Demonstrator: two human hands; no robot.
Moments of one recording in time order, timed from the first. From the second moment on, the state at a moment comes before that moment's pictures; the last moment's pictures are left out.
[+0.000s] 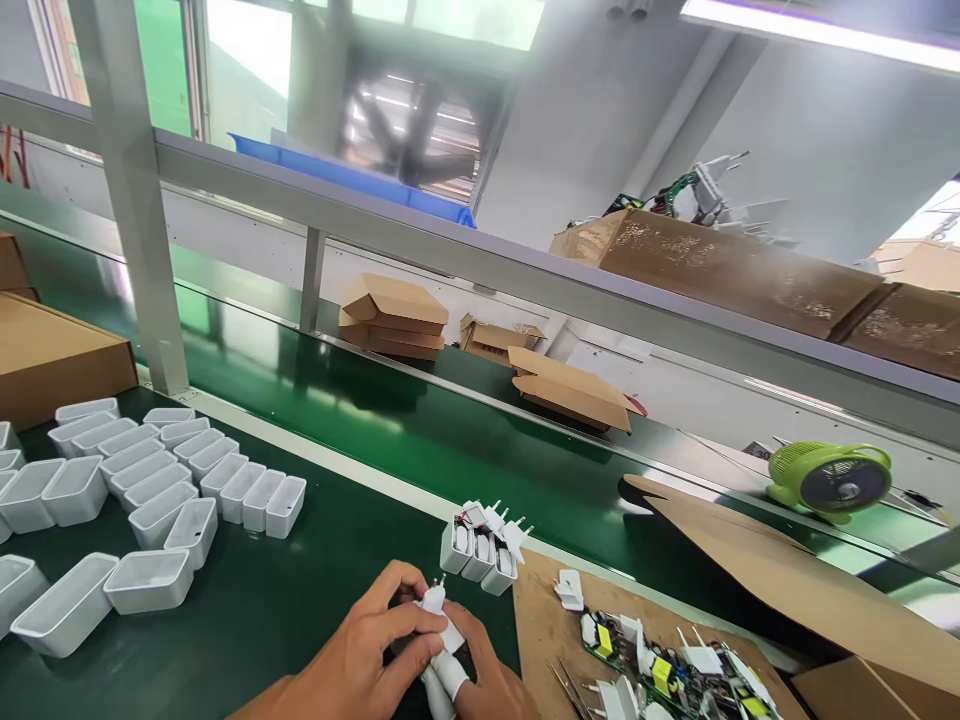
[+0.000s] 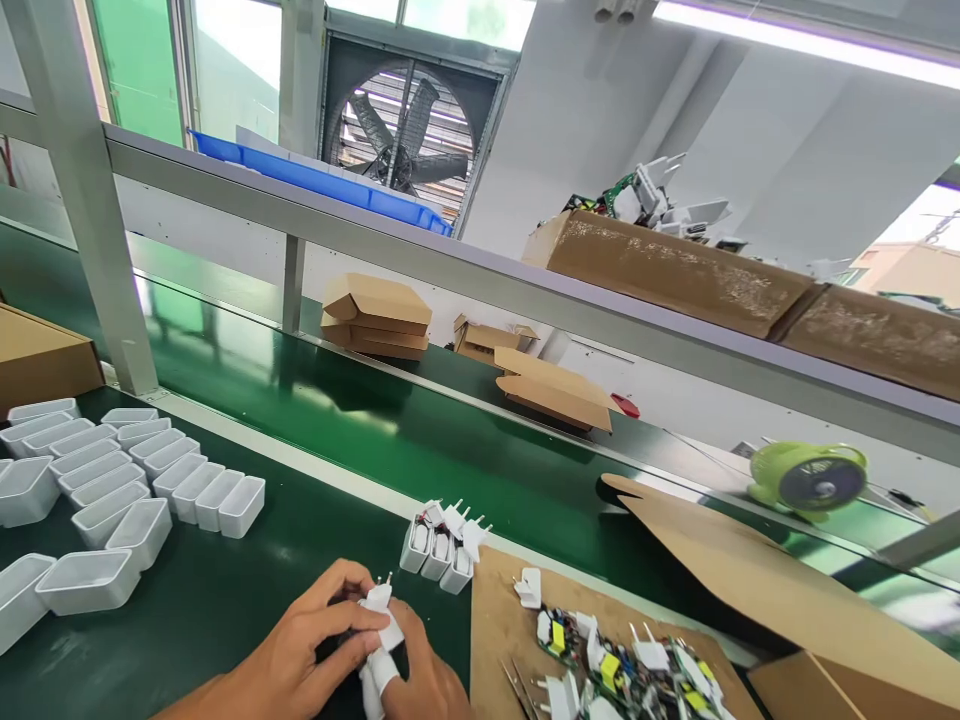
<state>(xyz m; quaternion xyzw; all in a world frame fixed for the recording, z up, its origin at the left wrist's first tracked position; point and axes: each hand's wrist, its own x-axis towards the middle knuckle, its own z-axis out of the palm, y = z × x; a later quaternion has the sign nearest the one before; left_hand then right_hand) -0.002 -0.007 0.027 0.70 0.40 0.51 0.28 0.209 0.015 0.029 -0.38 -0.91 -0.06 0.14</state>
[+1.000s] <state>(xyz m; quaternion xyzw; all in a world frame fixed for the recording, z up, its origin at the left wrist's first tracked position) -0.026 -0.015 0.032 0.69 0.48 0.52 0.17 0.206 0.012 0.055 -0.33 -0.90 0.11 0.27</state>
